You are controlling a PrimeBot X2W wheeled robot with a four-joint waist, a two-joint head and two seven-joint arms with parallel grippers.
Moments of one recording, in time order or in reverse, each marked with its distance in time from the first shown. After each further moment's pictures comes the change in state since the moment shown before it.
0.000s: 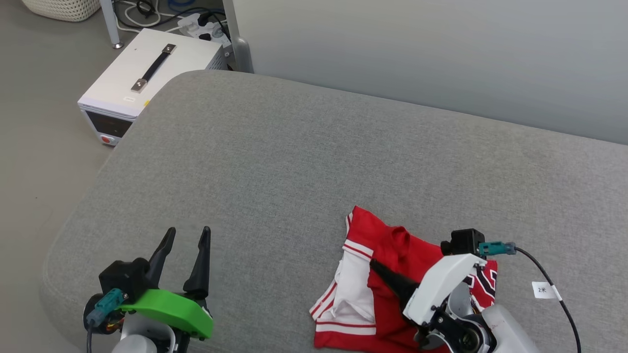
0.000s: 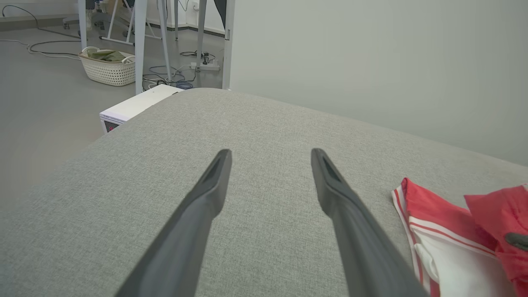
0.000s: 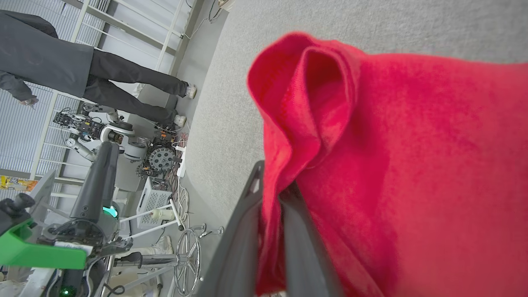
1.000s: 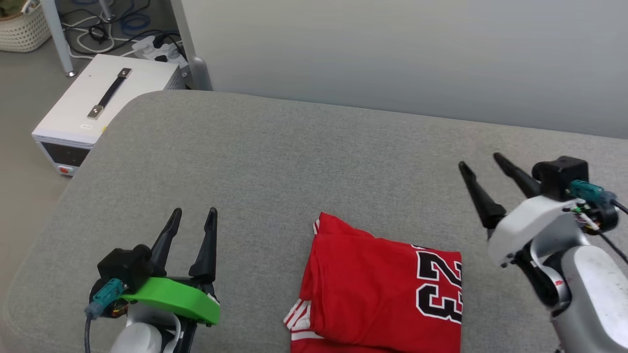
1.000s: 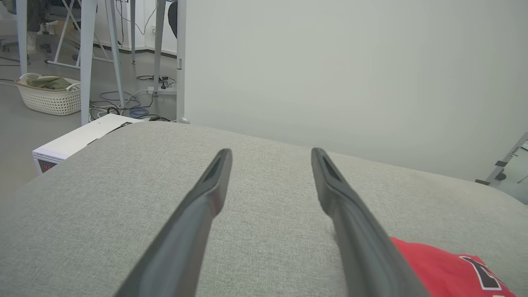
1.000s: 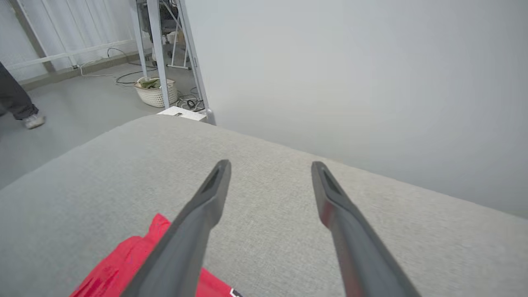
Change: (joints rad) left arm -0.020 -0.011 -0.013 -0.072 -0.026 0.000 0.000; right arm -0.108 -0.233 -0.092 -0.221 -0.572 0.000 -0.225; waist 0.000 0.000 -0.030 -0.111
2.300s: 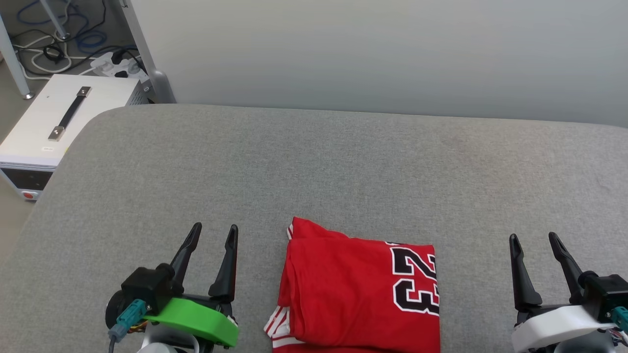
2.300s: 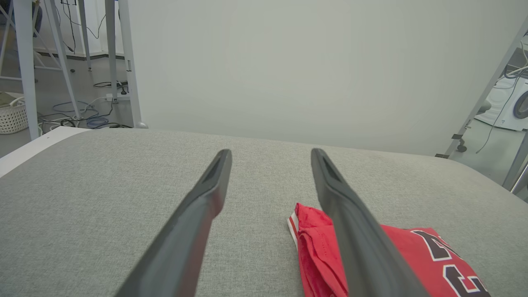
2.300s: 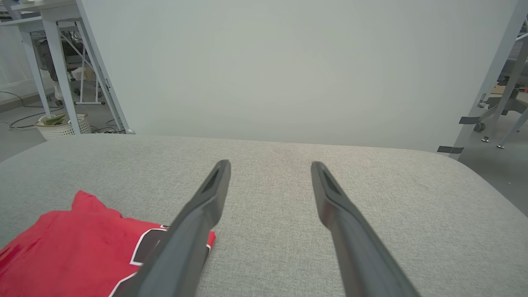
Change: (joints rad) left arm 0.082 -0.048 -0.015 -0.085 0.097 0.000 0.000; right arm 0.420 0.179 -0.305 -0.187 -0.279 0.000 -0.288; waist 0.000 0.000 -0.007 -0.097
